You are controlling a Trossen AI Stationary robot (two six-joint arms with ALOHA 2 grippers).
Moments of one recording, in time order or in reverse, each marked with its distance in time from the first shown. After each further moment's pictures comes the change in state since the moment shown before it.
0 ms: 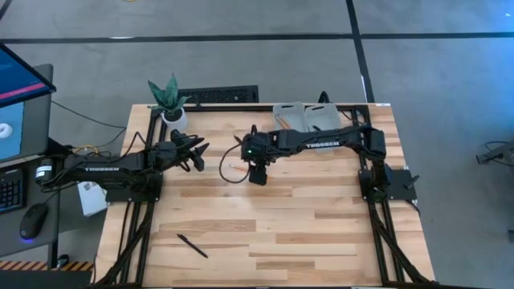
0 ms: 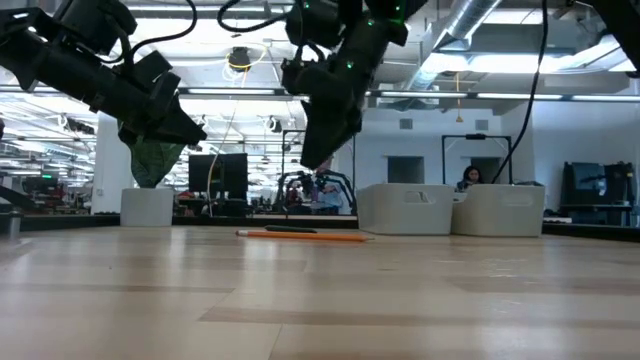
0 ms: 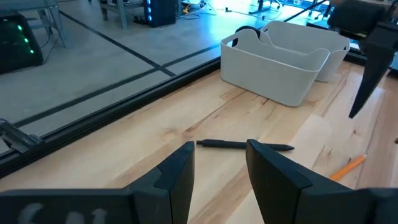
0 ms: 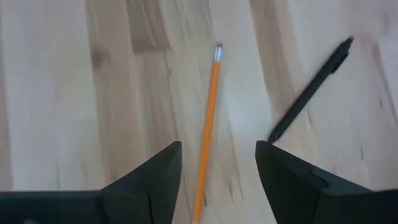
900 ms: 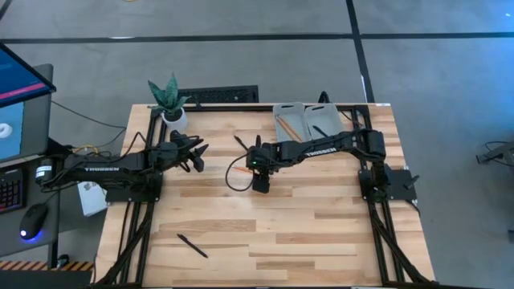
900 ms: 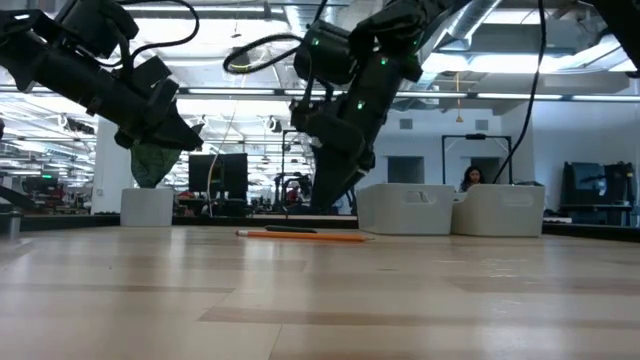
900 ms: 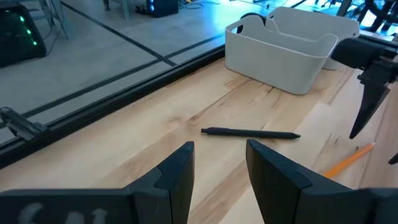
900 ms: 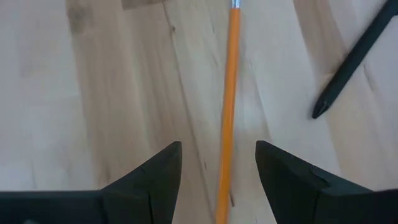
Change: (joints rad) left arm 0.000 0.000 0.000 -0.049 -0.004 -0.013; right arm 0.026 0.010 -0.219 0.214 0.003 0.096
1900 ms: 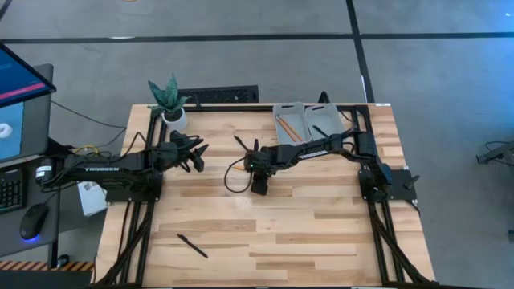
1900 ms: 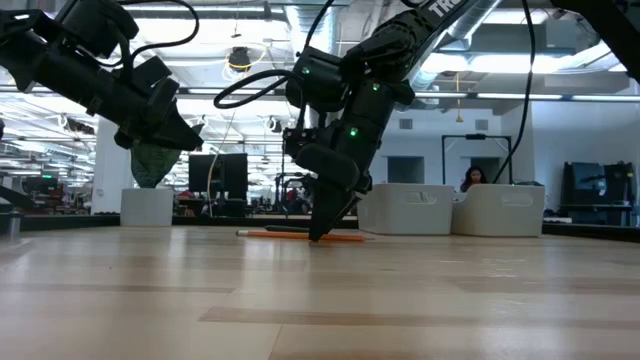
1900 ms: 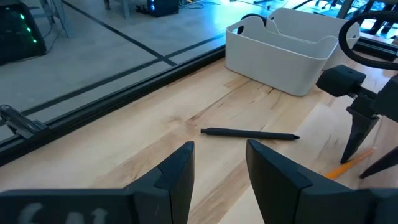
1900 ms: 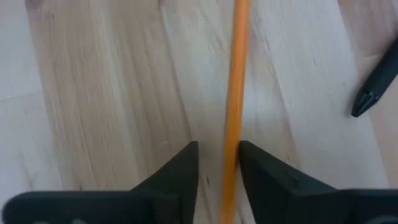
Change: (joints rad) left arm 0.000 0.000 0.000 0.000 -0.001 -0.012; right arm 0.000 0.114 0.003 0.030 -0.025 0.018
